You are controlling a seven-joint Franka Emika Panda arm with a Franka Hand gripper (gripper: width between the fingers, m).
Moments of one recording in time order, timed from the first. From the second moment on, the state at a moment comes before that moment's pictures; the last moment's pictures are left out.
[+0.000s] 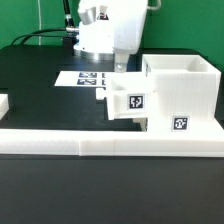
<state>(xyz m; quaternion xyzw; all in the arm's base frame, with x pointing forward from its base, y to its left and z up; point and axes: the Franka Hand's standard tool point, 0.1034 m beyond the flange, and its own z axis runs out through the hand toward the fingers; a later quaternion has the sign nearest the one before) 0.545 -0.004 0.111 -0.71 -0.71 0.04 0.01</state>
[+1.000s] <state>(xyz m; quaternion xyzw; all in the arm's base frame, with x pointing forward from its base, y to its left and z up) 0.551 -0.060 0.080 -0.69 -0.71 -0.05 0.13</state>
